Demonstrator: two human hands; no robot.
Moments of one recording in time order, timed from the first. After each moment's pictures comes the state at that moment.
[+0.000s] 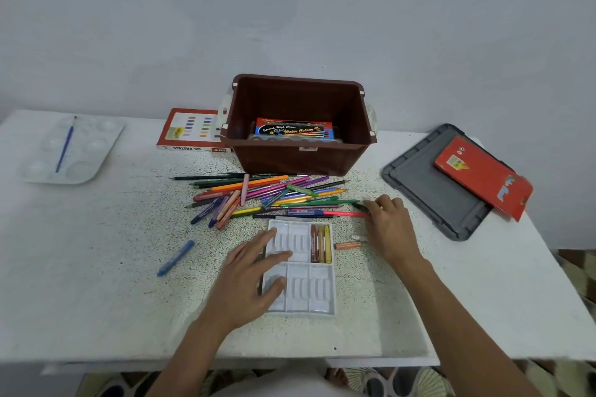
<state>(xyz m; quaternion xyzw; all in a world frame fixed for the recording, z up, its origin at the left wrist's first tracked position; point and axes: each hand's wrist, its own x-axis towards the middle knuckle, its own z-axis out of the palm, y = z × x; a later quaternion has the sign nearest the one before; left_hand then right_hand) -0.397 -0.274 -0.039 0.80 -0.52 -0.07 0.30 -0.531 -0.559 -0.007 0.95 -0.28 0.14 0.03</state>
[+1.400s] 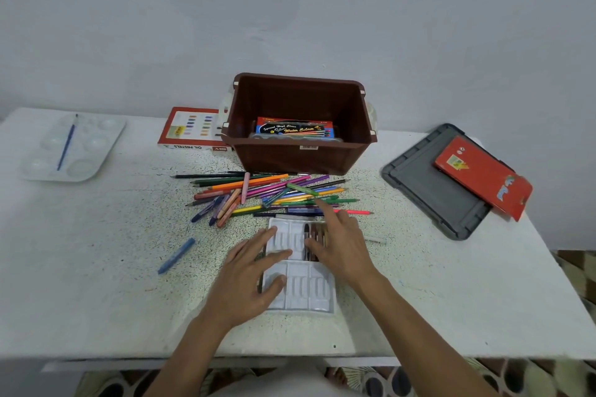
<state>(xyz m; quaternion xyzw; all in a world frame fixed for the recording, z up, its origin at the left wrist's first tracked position) -0.397 -0.274 -0.038 0.81 -0.52 -0.07 0.28 -0.501 -0.471 0.006 0.93 -0.29 0.06 -0.24</state>
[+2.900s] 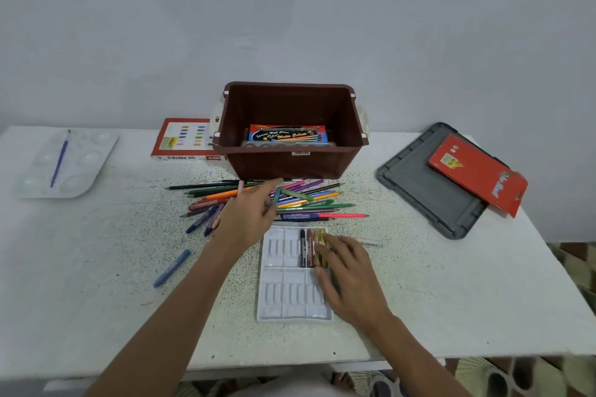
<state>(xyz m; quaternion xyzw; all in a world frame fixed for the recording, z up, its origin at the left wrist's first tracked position) -0.324 -0.358 0.021 0.83 -0.47 -0.06 0.30 -0.555 -0.461 -0.031 0.95 -0.12 0.26 -0.10</state>
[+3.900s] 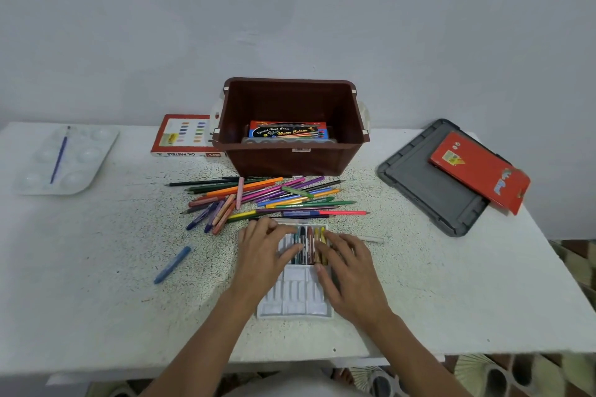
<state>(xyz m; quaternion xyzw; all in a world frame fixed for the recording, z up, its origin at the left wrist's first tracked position) -0.390 -0.337 -0.031 0.85 -0.45 0.03 0.28 -0.558 -0.459 -0.031 0.95 -0.16 0.23 -0.11</state>
